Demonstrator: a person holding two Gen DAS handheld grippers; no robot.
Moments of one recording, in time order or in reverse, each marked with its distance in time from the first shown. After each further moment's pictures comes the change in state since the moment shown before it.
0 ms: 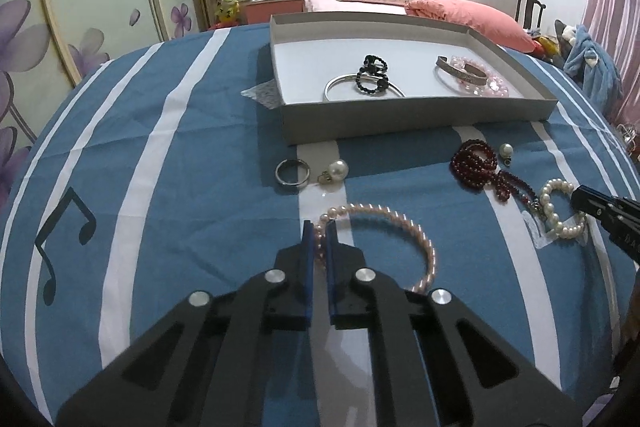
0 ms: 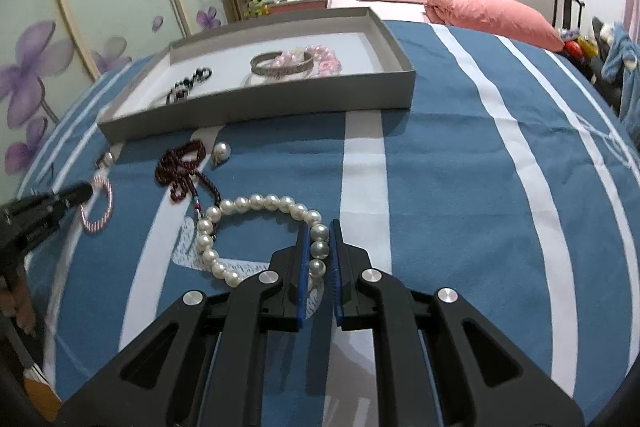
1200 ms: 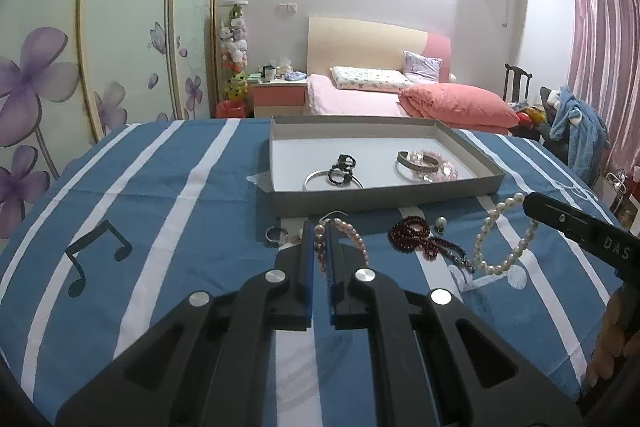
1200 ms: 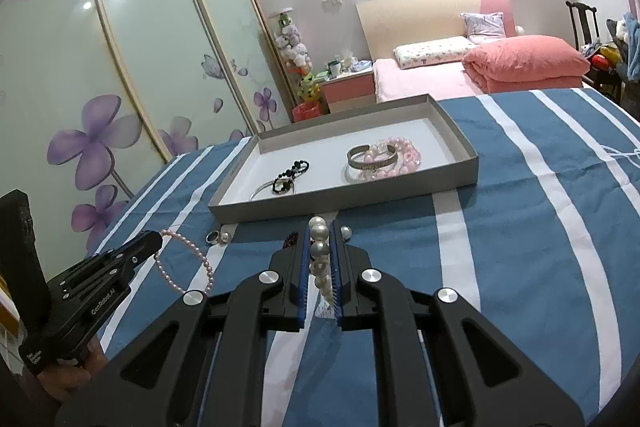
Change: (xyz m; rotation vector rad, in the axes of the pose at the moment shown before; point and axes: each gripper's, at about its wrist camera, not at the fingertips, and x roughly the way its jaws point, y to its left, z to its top) left arm -0.083 -0.027 -0.015 -0.045 -0.342 -0.003; right arm -0.059 0.043 0.006 0.058 -0.285 0.222
